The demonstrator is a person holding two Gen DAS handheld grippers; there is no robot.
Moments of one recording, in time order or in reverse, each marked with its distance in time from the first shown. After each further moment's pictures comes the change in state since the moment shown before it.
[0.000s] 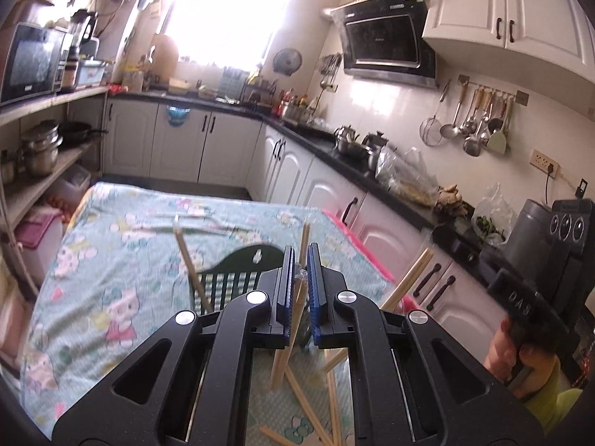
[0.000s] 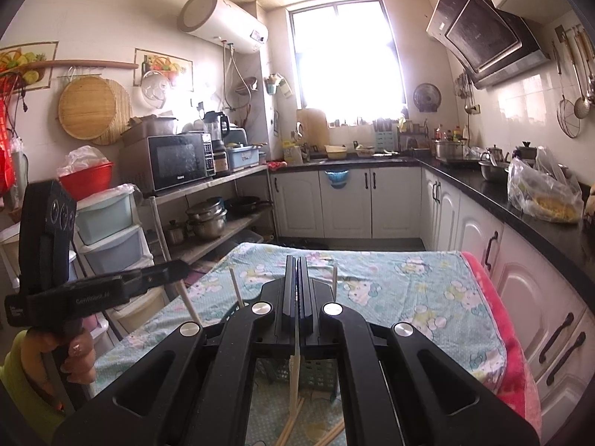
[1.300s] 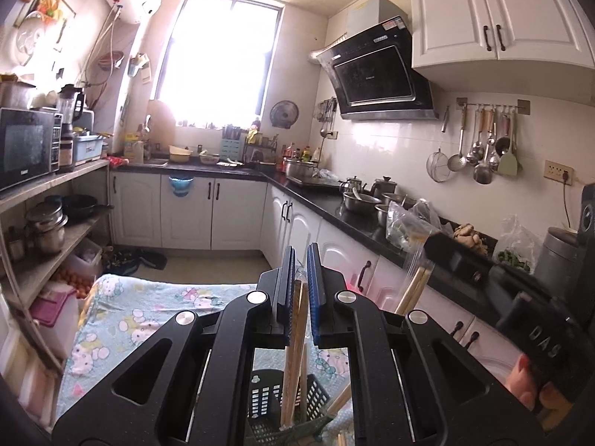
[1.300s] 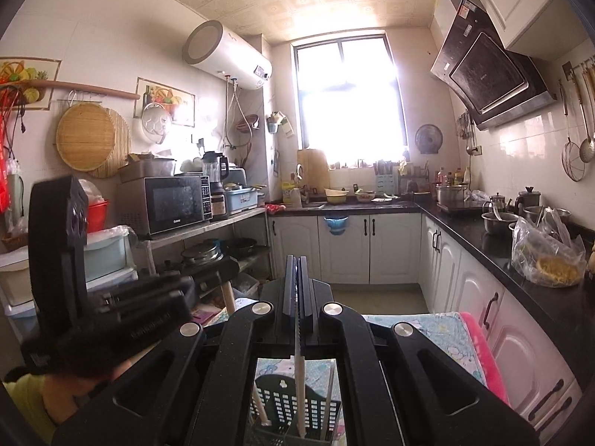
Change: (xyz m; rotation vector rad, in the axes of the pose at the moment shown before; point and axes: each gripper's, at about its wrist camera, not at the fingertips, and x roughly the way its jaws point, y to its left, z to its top) left arm 0.034 -0.042 0.088 0.129 -0.187 0.082; right arm 0.024 -0.001 0.088 -0.035 -0.144 -0.018
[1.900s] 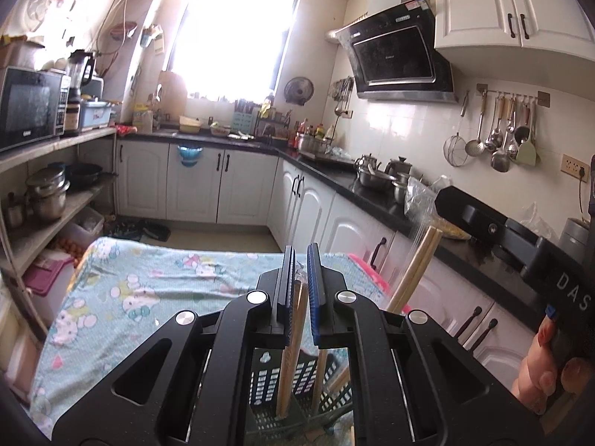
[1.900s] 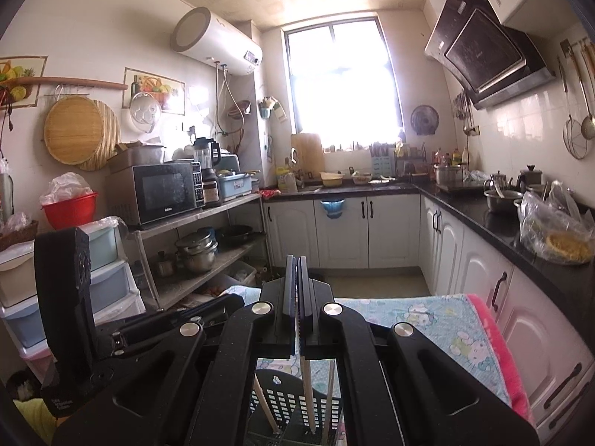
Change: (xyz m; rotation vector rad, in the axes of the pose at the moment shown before) left arm 0.040 0.025 -0.051 -0.062 0.084 0.024; right arm 0.042 -0.009 -0.030 0.041 0.058 -0.010
